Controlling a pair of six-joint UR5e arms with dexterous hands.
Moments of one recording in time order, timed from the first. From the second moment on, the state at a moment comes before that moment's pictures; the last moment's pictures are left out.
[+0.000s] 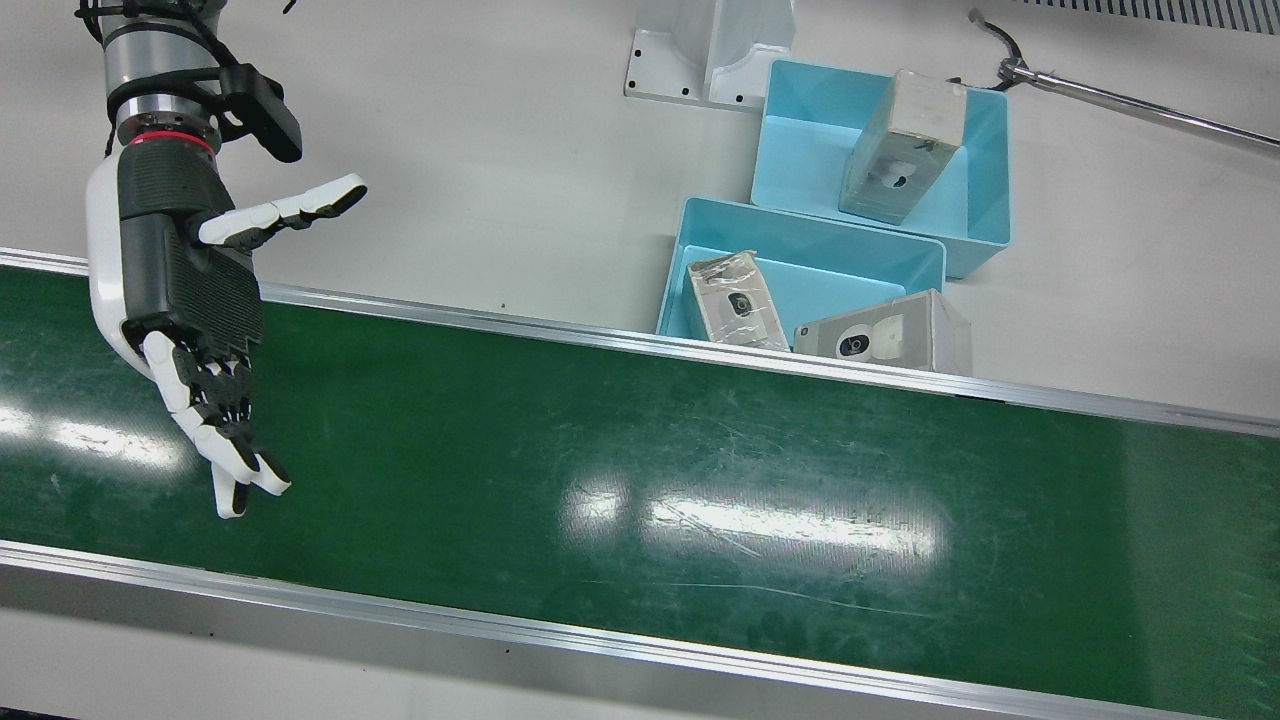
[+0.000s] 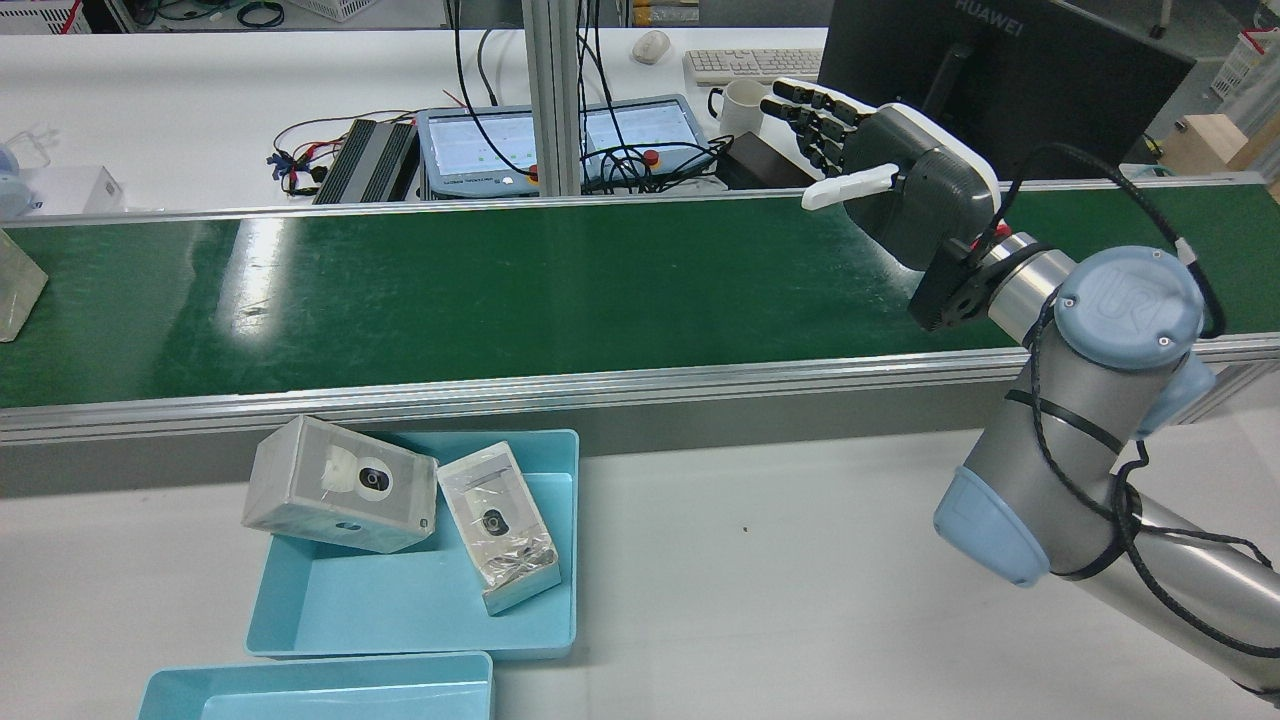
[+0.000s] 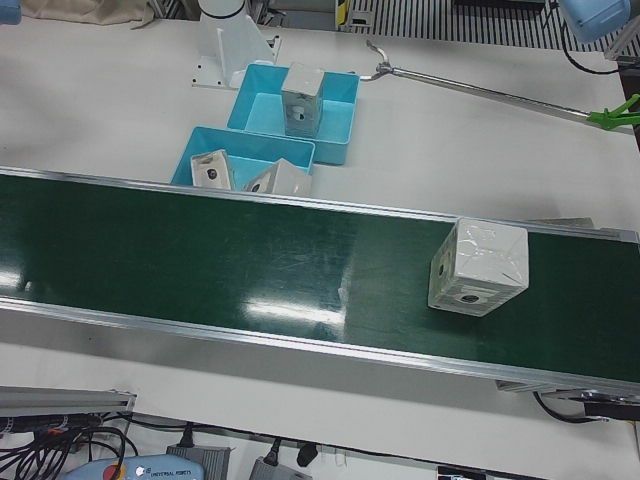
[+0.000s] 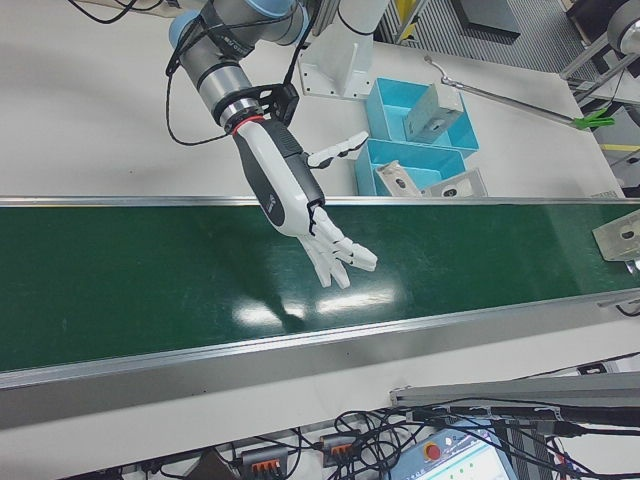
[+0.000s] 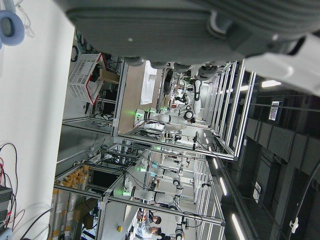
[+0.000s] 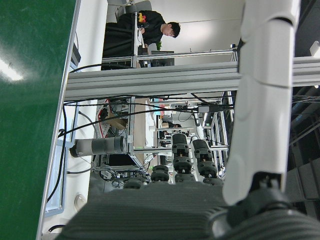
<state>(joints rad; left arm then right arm) -1.80 -1.80 -1.75 0.42 1.92 -0.16 0.90 -1.11 1.94 -3.69 -1.25 -0.06</state>
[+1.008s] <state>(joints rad) -1.80 -1.80 -1.75 0.42 1.92 -0.16 0.90 -1.11 1.93 -3.69 -1.24 -0.04</state>
